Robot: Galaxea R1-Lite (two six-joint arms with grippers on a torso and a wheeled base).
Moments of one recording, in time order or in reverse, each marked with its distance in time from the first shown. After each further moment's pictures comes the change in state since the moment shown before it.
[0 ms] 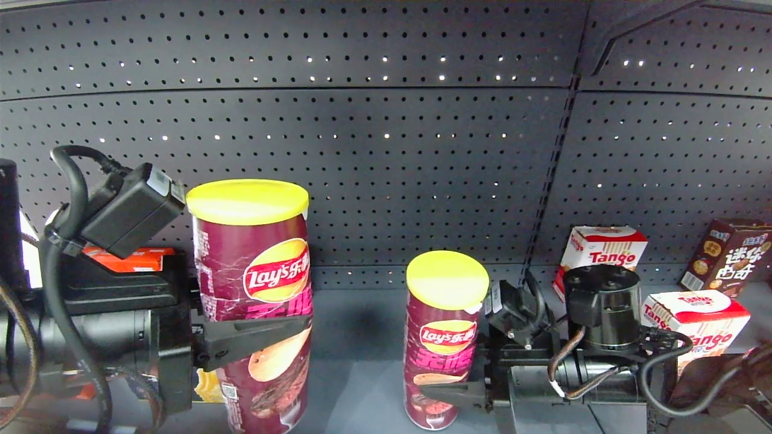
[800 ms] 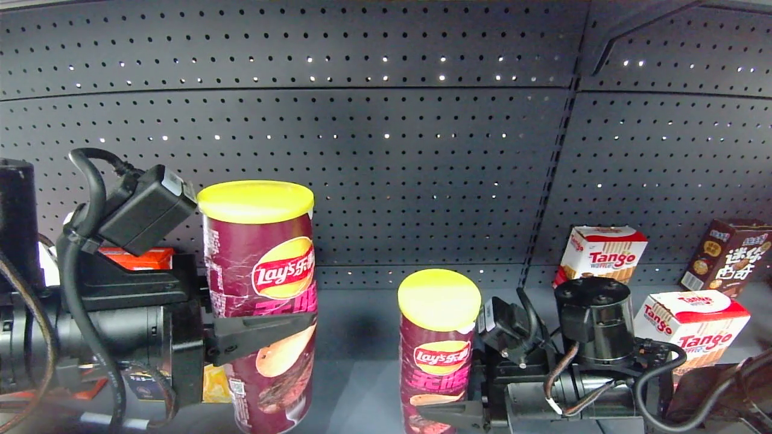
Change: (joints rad) left arm 0.001 0.021 0.006 -0.027 -0.001 -0.015; right arm 0.027 0.014 0.025 -0.001 0.000 0.000
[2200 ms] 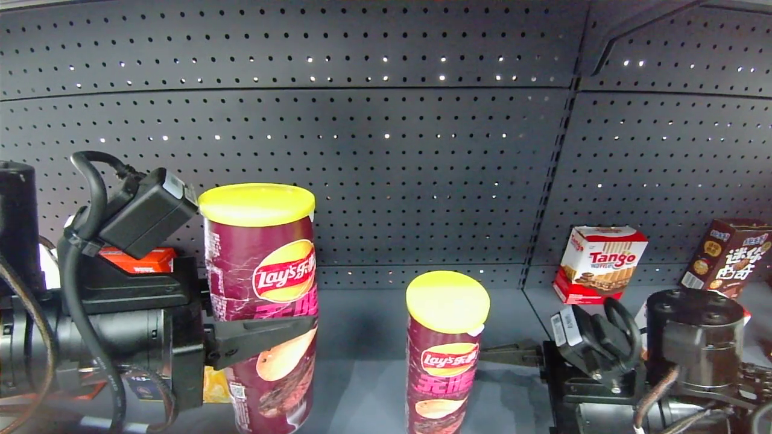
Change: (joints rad) left arm -0.005 -0.001 0.005 -0.001 0.000 -0.005; right arm -0.056 -0.221 0.194 -0.034 -0.020 -0.002
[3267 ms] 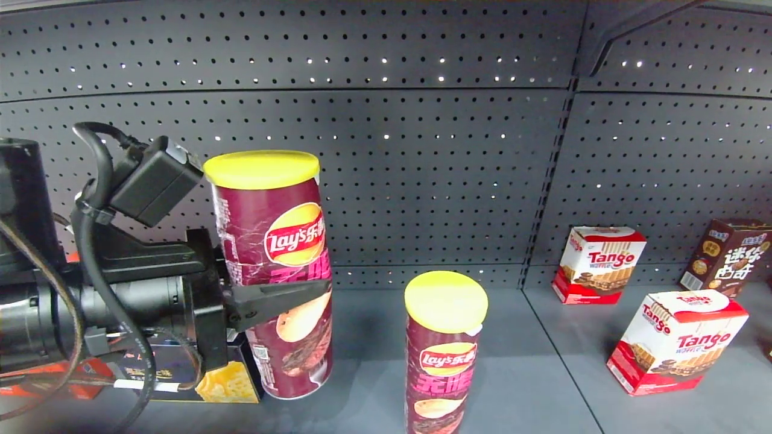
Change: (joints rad) left arm 0.004 0.050 -0.007 -0.162 -0.001 -0.020; right arm -0.163 -1.119 -0.136 1.125 -0.767 0.014
